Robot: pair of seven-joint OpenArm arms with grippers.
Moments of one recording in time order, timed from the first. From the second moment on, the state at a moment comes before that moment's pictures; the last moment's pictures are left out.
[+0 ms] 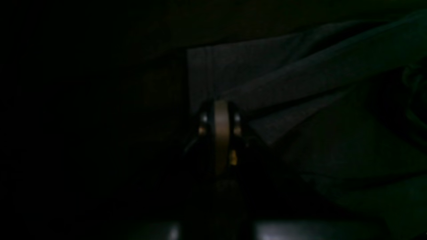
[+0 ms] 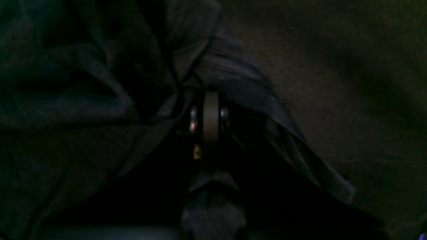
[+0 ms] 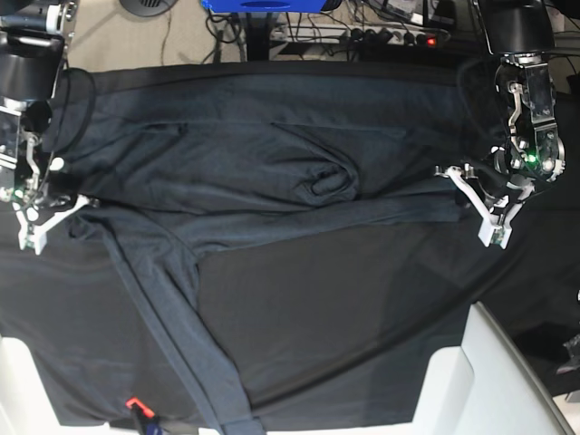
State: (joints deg) left arm 5.5 -19.3 -16.4 83.8 -14.5 -22.8 47.3; right arm 5.9 14.3 15.6 62.5 10.2 5.4 -46.6
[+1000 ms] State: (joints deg) left arm 5.1 -19.3 -16.4 83.7 -14.3 -22.8 47.3; right arm 9.2 10.8 15.6 62.5 10.2 5.6 -48.7
